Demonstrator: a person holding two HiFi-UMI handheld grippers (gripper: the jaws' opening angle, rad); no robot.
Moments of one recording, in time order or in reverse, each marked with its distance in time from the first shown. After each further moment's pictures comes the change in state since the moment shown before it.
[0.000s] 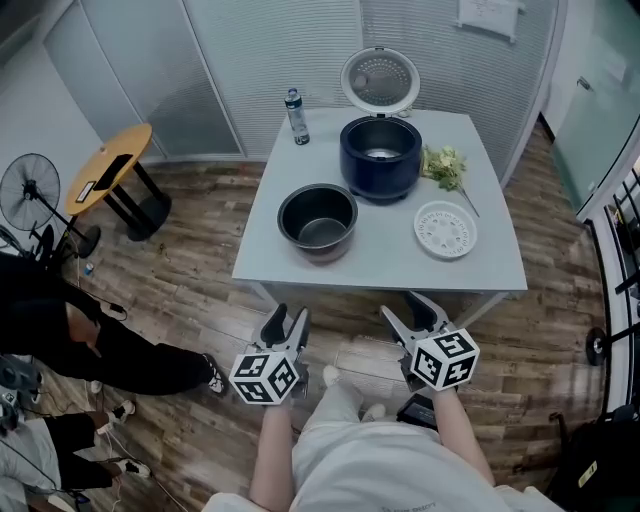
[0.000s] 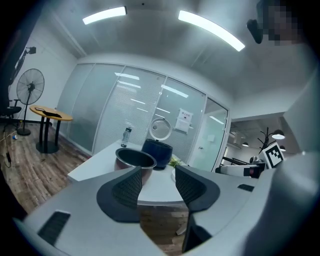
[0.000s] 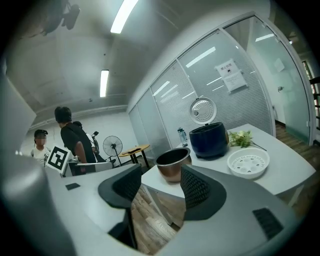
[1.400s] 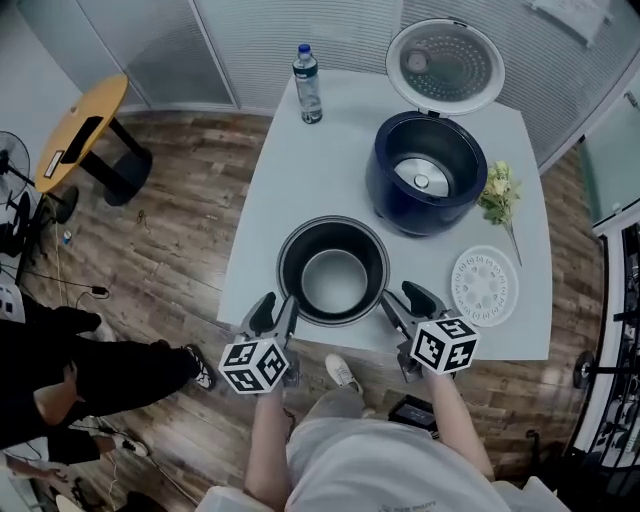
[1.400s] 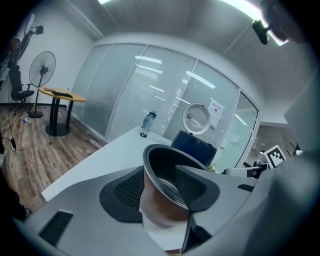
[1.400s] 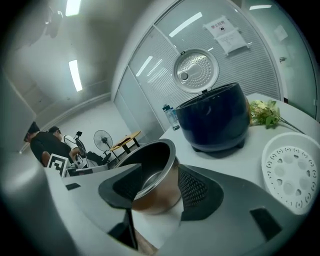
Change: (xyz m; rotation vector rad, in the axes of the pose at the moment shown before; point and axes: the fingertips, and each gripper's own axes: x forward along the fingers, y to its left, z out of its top) left arm 0.224 0.184 0.012 -0.172 0.135 0.148; right arm 0.274 -0.132 0.014 0.171 0.240 -0.012
